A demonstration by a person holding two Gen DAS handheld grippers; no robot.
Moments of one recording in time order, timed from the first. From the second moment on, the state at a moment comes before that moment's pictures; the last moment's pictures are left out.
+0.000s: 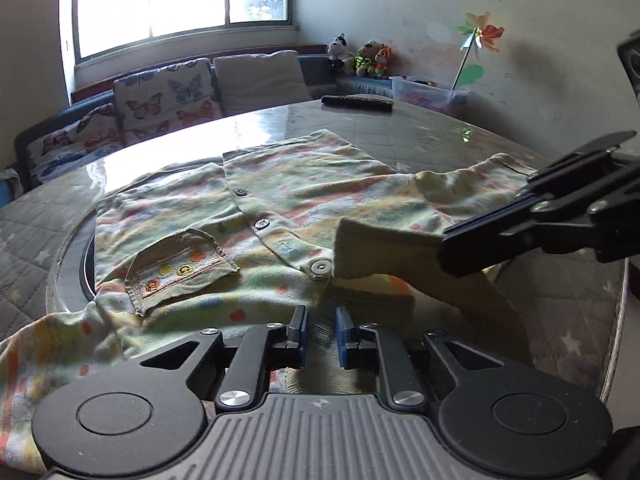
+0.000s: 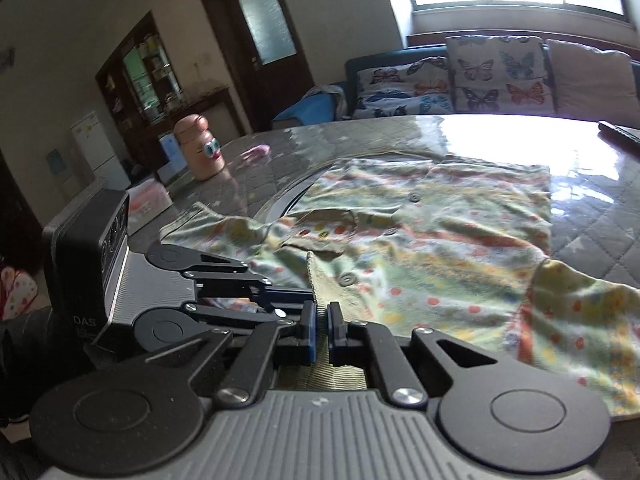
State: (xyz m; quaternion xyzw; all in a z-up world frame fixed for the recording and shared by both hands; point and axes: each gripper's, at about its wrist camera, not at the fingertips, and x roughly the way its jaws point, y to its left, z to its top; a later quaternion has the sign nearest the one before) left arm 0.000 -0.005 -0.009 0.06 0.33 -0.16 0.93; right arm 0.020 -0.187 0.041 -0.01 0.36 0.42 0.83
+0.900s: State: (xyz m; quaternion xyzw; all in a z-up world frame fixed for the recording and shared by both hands) left arm -0.038 0.029 0.024 0.01 0.29 -0.13 0.95; right arm 0.013 -0.140 0.002 -0.14 0.34 0.43 0.82
